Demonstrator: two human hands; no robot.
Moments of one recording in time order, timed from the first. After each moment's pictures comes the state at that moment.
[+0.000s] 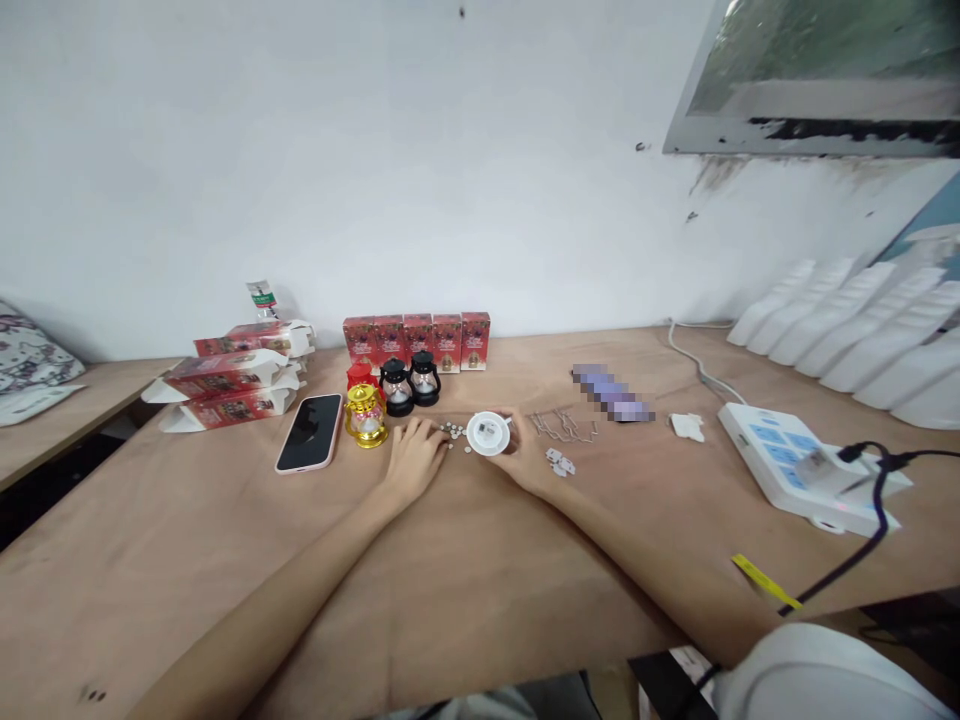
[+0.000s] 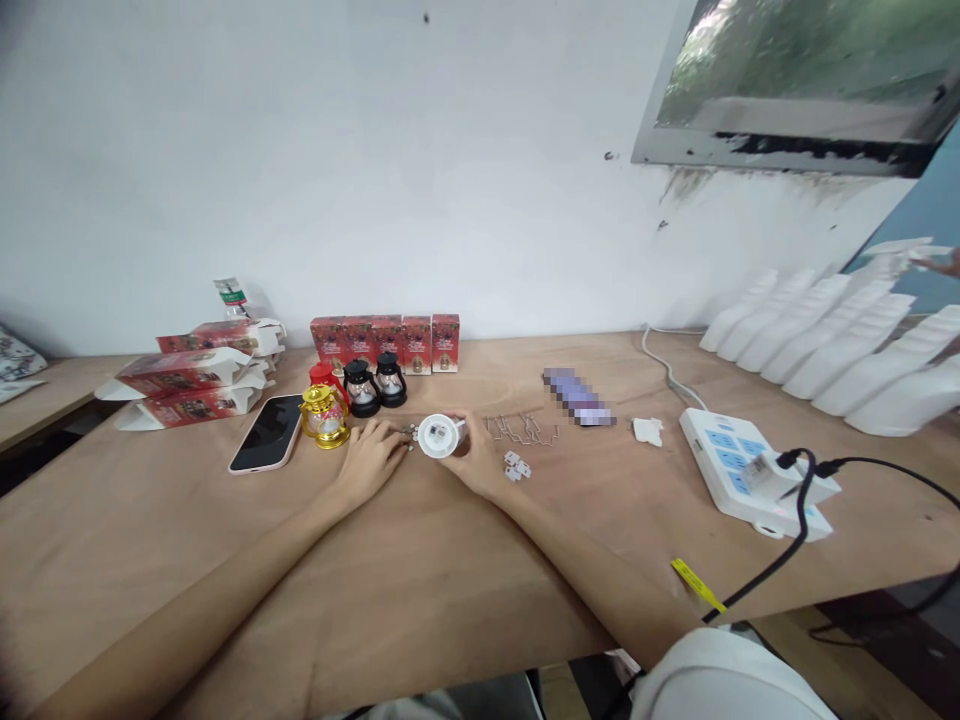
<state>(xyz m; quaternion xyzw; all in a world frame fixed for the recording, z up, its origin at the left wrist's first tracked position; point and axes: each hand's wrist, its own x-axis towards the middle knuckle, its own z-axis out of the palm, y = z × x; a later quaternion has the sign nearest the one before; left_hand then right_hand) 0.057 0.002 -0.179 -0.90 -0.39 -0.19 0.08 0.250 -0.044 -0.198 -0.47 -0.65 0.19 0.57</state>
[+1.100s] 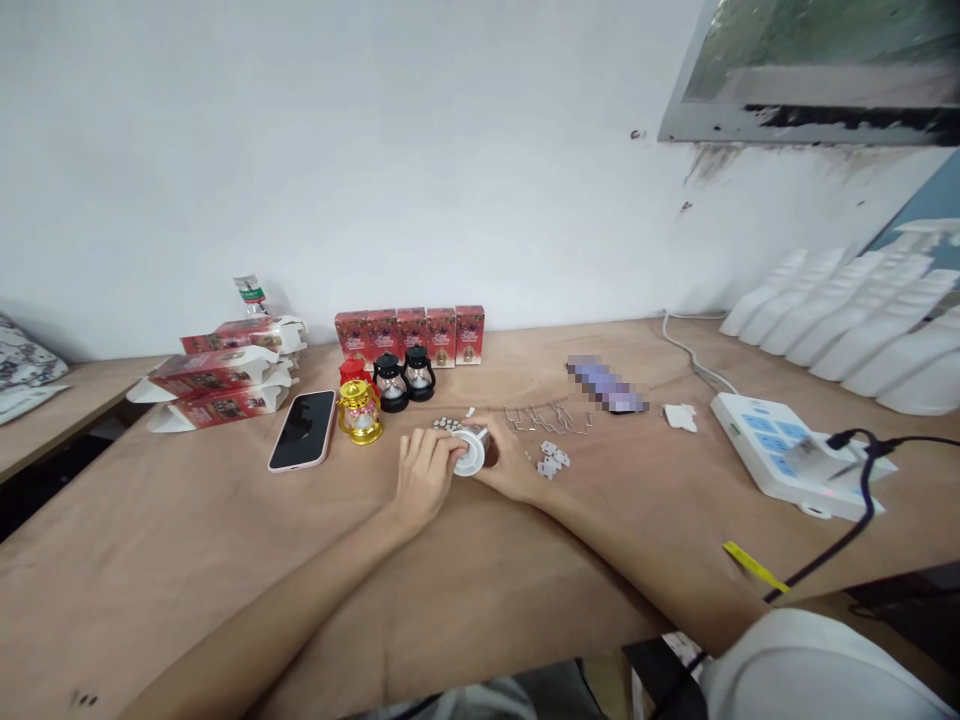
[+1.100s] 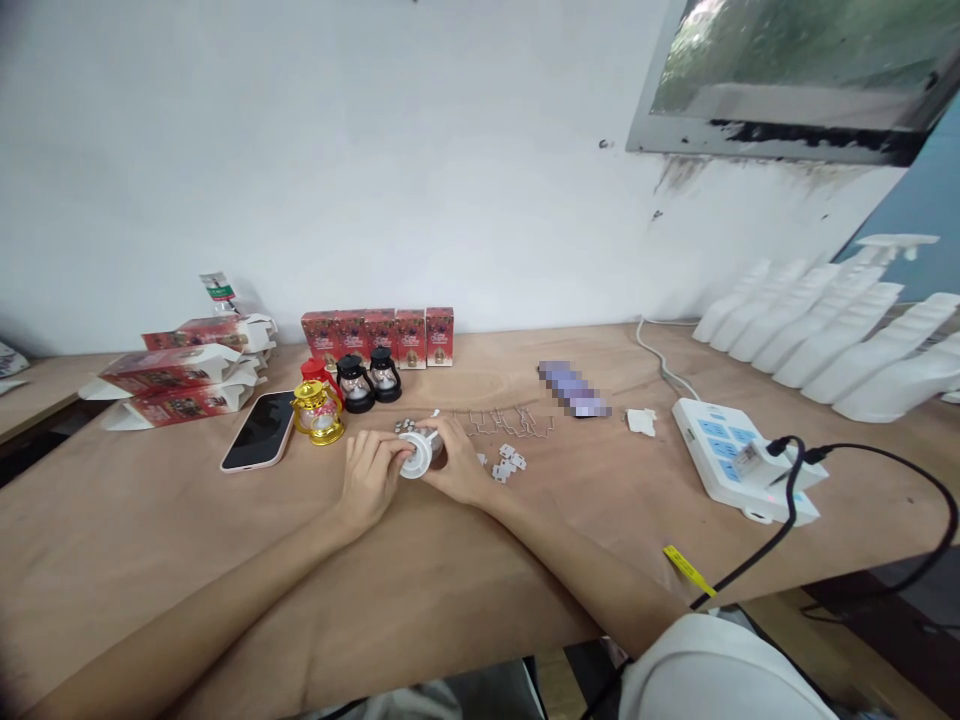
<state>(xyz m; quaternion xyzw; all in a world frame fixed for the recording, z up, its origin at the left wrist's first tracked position) 0.072 -0.041 -0.171 -0.83 -0.26 -0.46 0.18 0.232 -0.060 -0.183 -0.43 -0.73 0.12 0.52</state>
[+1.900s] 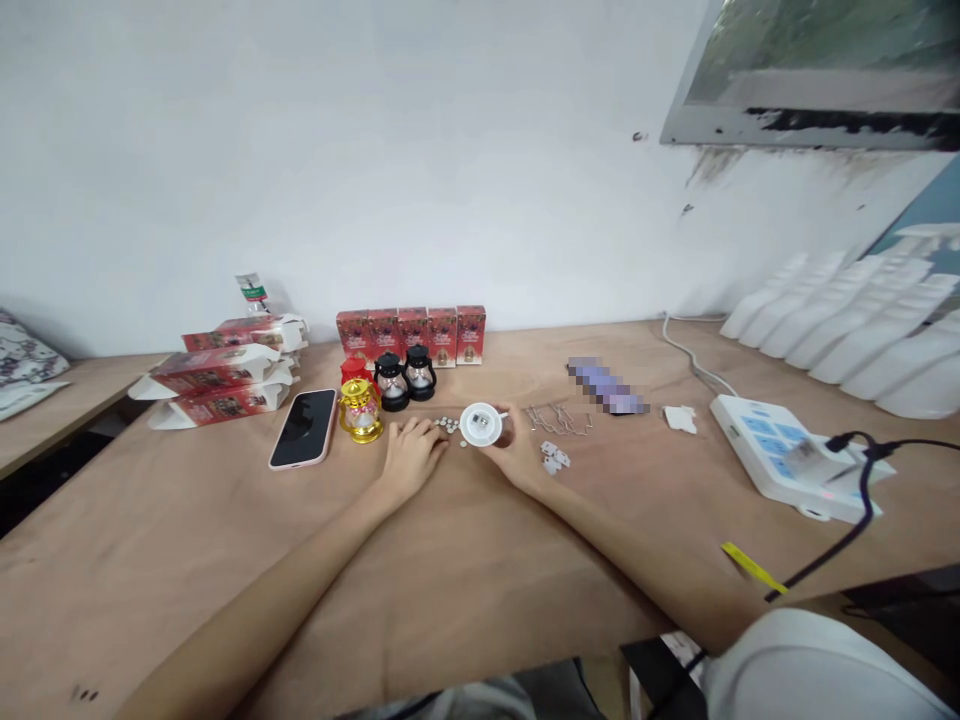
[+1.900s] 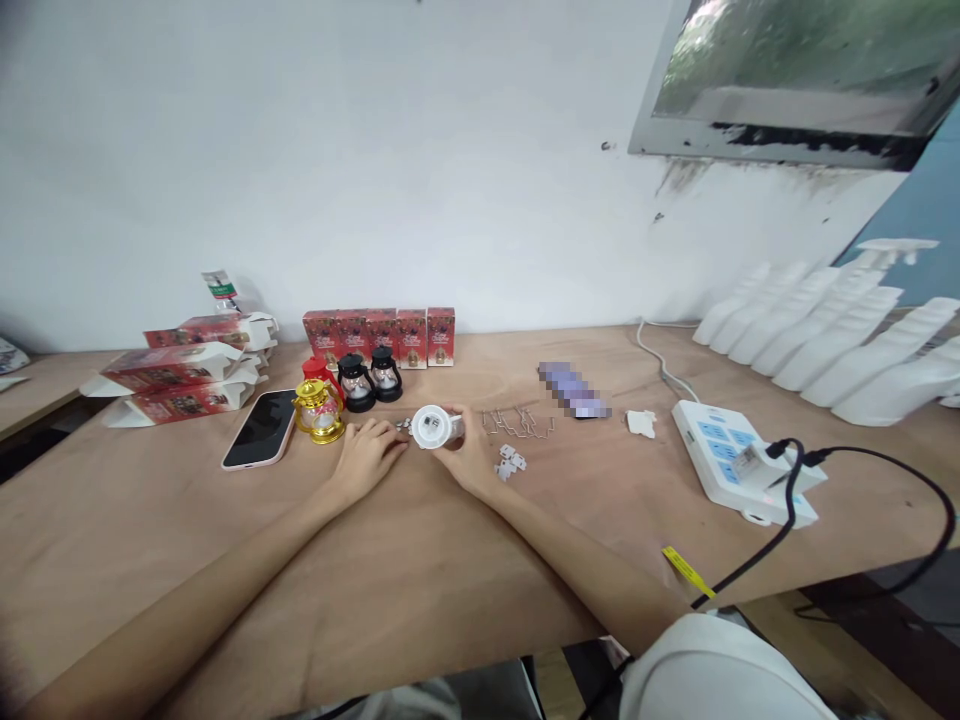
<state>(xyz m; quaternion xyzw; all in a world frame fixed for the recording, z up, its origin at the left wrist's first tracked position) 0.061 -0.002 -0.176 -0.90 -0.39 -0.20 0.03 0.238 -0.051 -0.190 -0.51 -0.58 0.18 0.60</state>
